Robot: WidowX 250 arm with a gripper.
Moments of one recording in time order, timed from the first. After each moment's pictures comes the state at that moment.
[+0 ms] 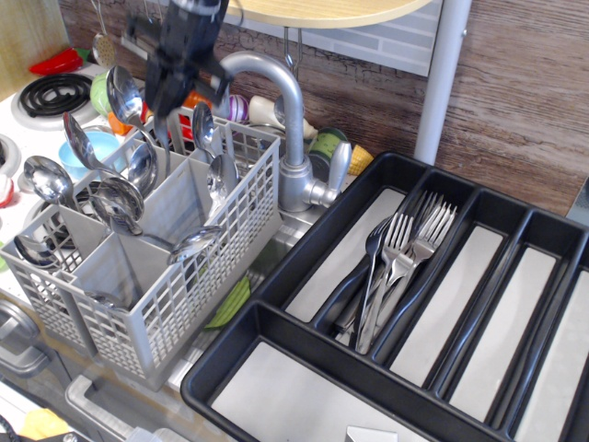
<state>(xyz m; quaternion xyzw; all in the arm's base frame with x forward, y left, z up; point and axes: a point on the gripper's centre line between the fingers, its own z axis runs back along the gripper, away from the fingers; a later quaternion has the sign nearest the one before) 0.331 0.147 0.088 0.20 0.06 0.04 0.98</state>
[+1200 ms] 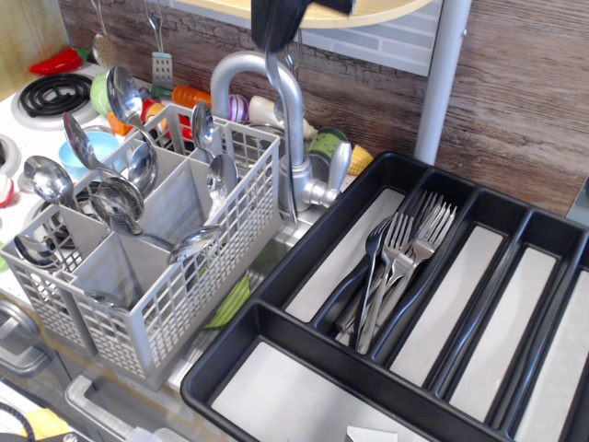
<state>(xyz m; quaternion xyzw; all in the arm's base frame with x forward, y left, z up) 0.333 0.041 0.149 0.07 0.07 0.09 0.99</state>
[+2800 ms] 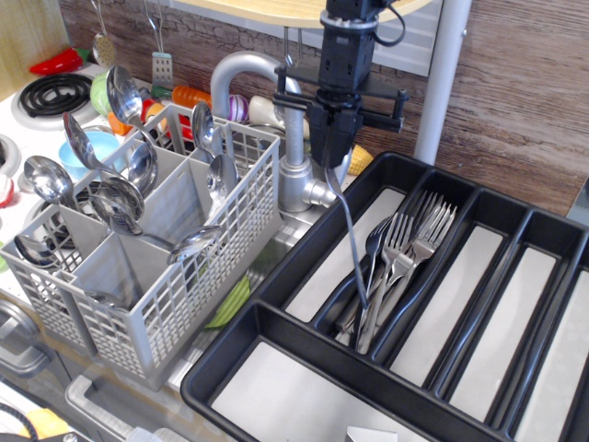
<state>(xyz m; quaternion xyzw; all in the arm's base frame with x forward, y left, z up) 0.344 -0.007 0.064 0.00 0.06 0.10 0.99</state>
